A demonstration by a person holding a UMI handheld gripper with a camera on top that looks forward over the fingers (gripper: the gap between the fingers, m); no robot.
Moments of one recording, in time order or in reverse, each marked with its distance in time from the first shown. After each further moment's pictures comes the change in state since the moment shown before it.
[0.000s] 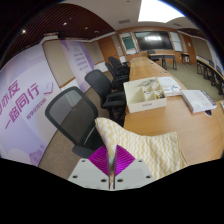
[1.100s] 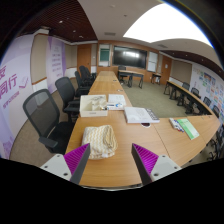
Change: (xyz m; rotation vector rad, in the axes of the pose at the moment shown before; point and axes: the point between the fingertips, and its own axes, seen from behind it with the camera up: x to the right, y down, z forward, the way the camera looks) arm 0.137 -0.007 -0.247 0.106 0.450 -0.148
